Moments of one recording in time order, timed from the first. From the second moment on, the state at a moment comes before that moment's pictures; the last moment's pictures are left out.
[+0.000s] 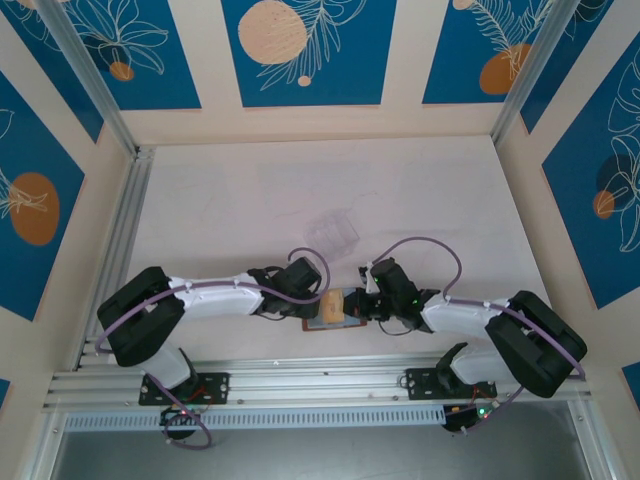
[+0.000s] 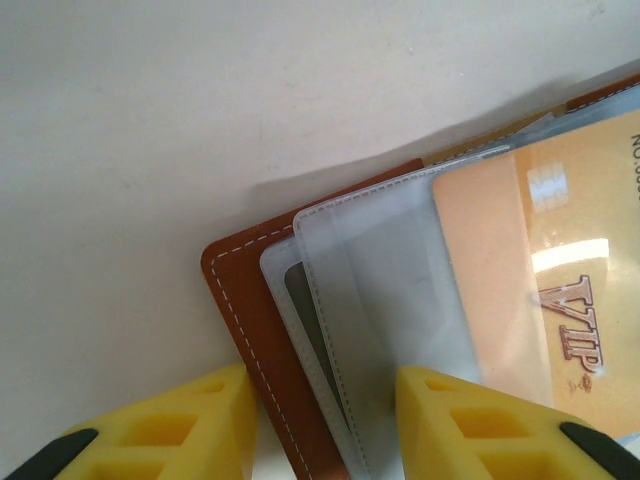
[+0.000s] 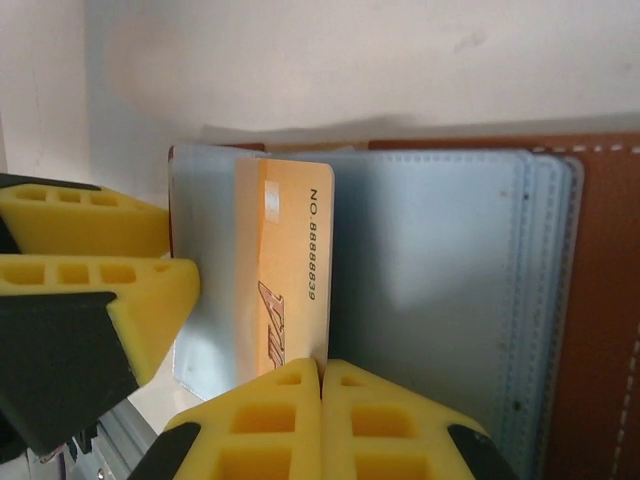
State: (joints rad) left arm -0.98 1.59 0.81 -0.36 -0.02 -0.73; right arm 0.69 1.29 0.34 0.13 -0.38 0.87
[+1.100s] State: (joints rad) left arm -0.90 1.34 0.67 -0.39 0.06 -0.76; right arm 0.76 1.52 0.44 0.26 -0.47 0.86
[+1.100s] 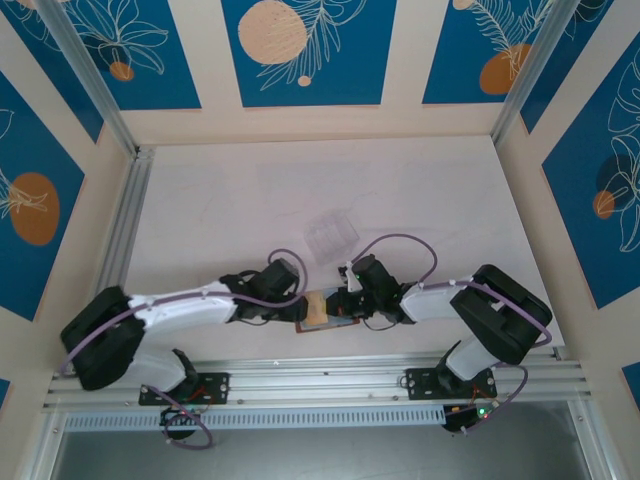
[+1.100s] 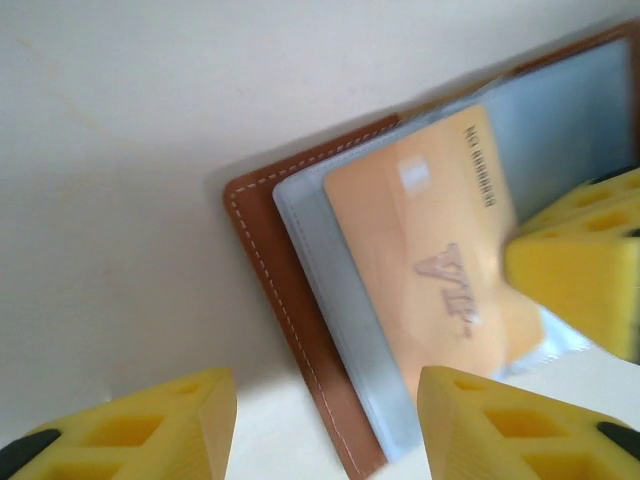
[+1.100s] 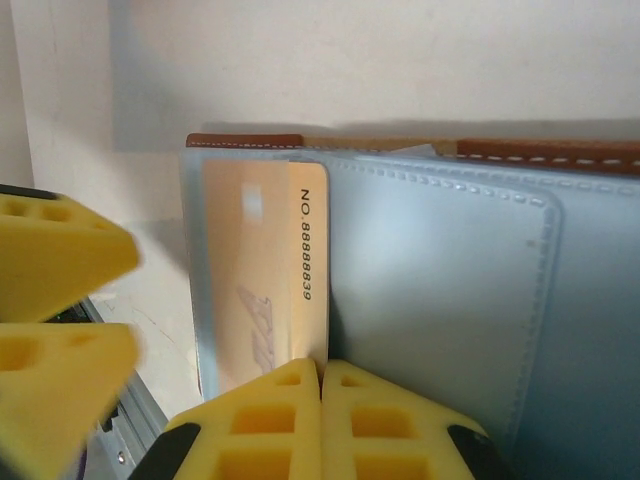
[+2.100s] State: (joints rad) left arm -0.85 1.51 0.68 -0.35 0.10 -0.75; right arm 0.79 1.54 0.52 0.11 -0.49 0.83
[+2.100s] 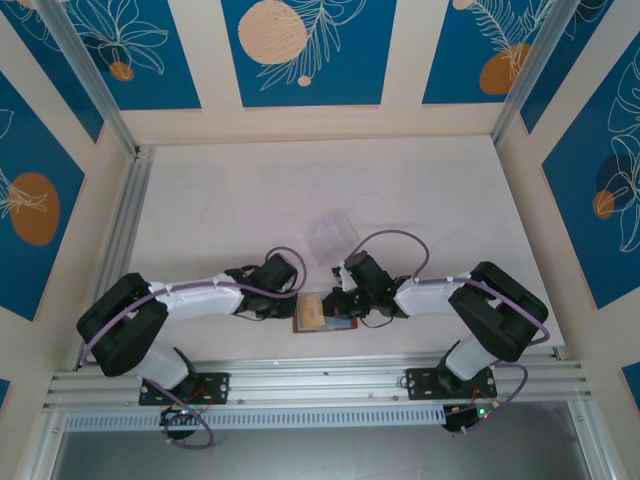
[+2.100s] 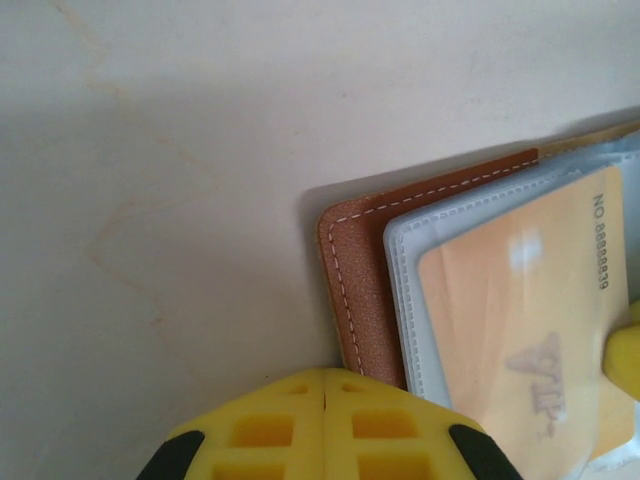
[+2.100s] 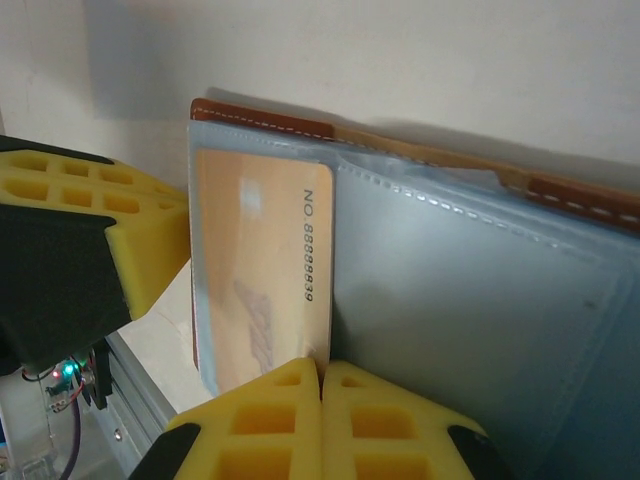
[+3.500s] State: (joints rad) left arm -0.96 1.49 0.65 -0.31 -0.08 -0.91; right arm 0.86 1.43 0.85 -0.56 -0.31 0.79
